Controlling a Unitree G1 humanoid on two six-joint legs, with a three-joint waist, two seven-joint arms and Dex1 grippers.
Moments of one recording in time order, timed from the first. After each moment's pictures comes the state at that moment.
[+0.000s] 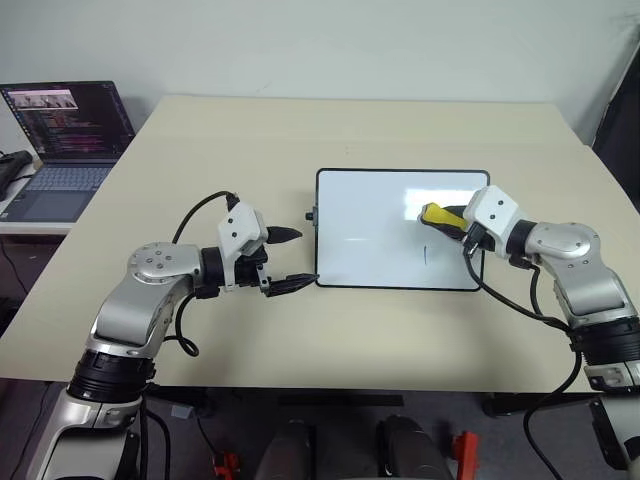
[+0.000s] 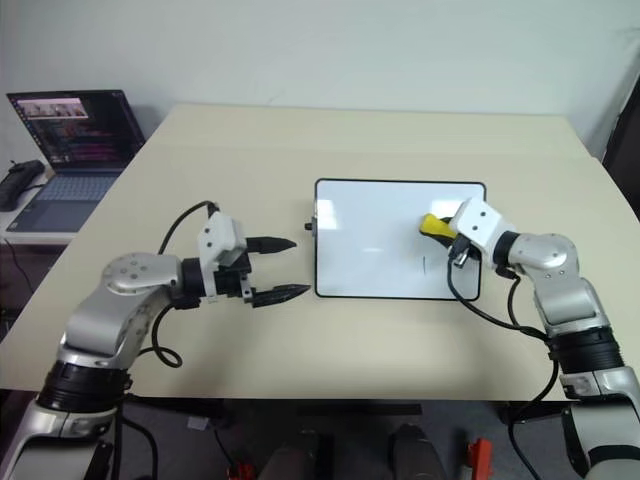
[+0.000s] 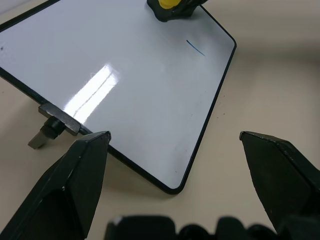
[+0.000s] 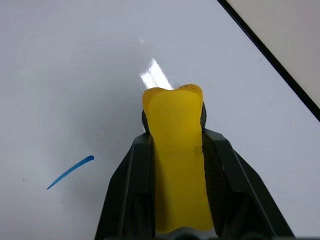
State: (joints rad) left arm -0.44 0.70 -0.05 -0.13 -0.37 0.41 -1.04; right arm -0.61 -0.70 0.12 0.19 0.00 0.09 0.83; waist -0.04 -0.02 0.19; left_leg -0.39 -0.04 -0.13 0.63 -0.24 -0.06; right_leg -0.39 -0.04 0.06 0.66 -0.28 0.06
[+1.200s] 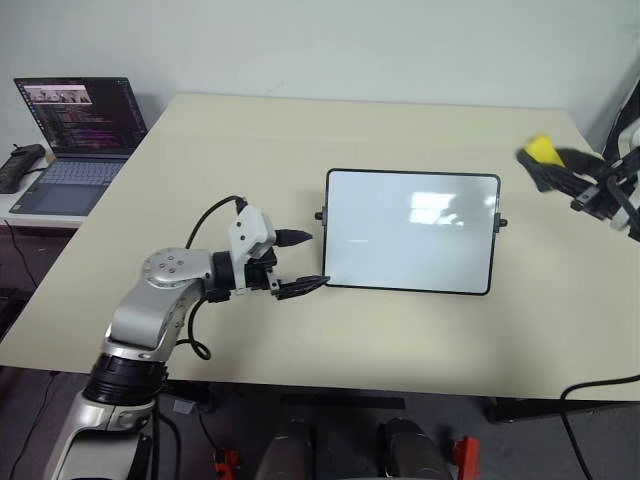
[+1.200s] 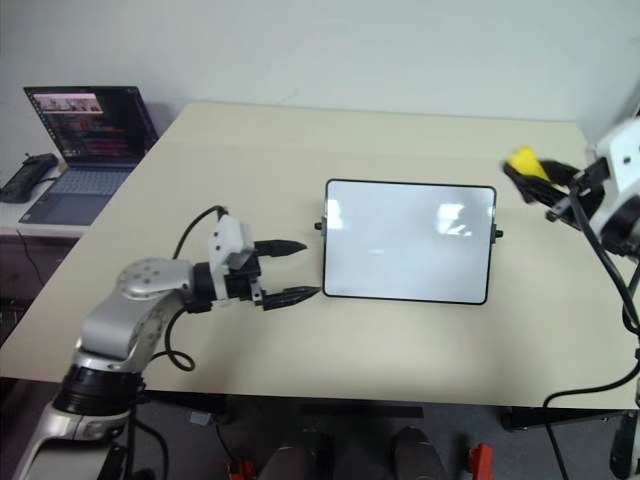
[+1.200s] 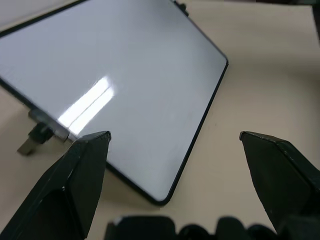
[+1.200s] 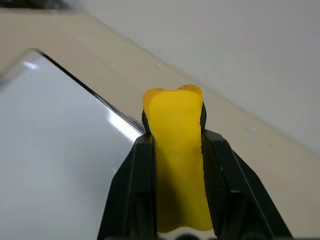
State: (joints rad) left arm -0.47 0.60 -0.09 -0.13 -0.39 0.41 -1.03; right arm -0.44 -0.88 -0.37 -0.01 0.32 0.62 0.74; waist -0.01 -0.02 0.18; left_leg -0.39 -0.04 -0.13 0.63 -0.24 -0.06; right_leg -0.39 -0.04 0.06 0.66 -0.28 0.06
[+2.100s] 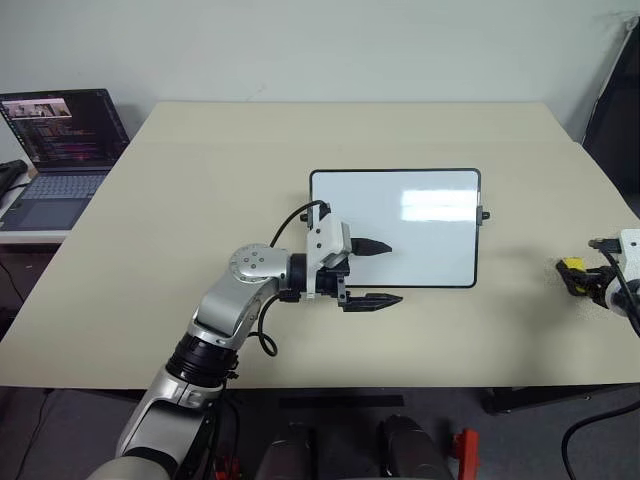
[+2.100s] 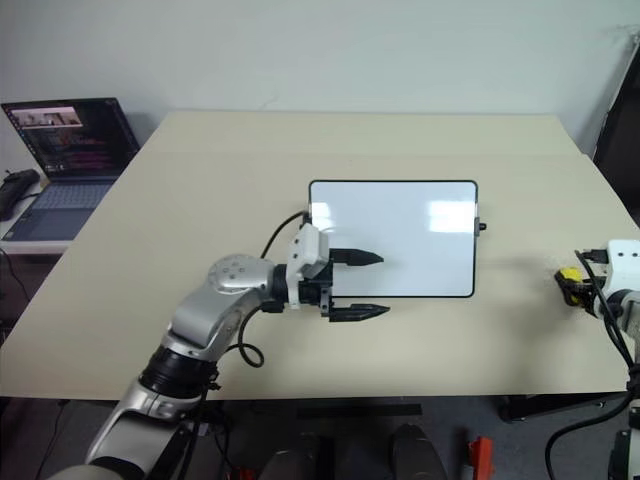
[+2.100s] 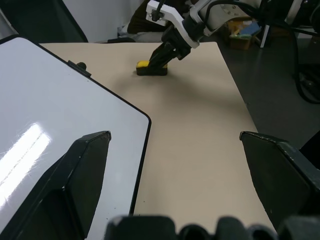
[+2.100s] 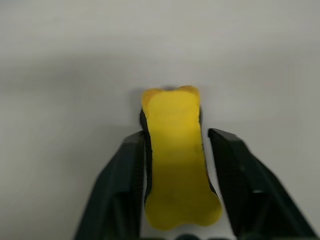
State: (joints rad) left arm -0.57 0.40 -0.27 -0.07 -0.34 0.35 -1.08; right arm -0.41 -0.84 -0.33 0.44 0.25 0.73 0.53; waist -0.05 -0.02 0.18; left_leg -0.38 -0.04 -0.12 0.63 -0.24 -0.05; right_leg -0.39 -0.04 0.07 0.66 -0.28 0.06
